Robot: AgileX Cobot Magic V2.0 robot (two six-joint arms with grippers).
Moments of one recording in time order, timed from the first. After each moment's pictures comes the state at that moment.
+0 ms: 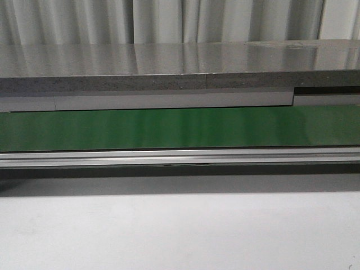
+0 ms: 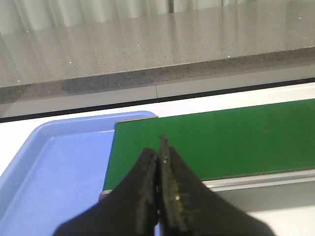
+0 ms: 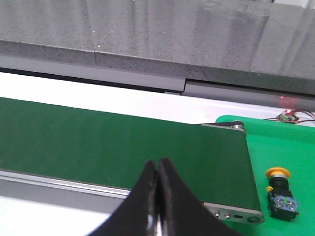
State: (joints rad) left arm -0.01 0.31 -0.21 -0.13 0.14 0.23; right arm 0.01 0.47 -0.49 0.15 0.38 -0.21
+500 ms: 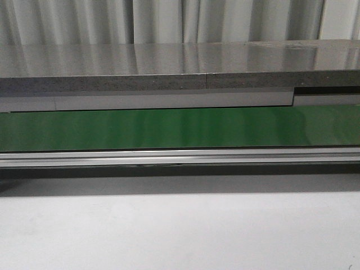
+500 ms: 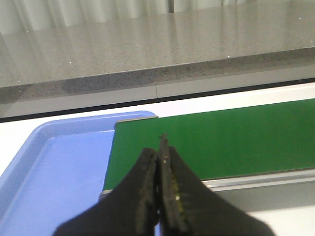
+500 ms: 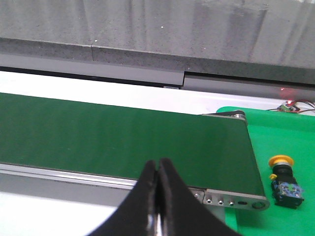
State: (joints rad) left arm -0.01 0.31 -0.21 -0.13 0.14 0.23; right arm 0.01 0.39 -0.38 0.15 0.32 -0.18
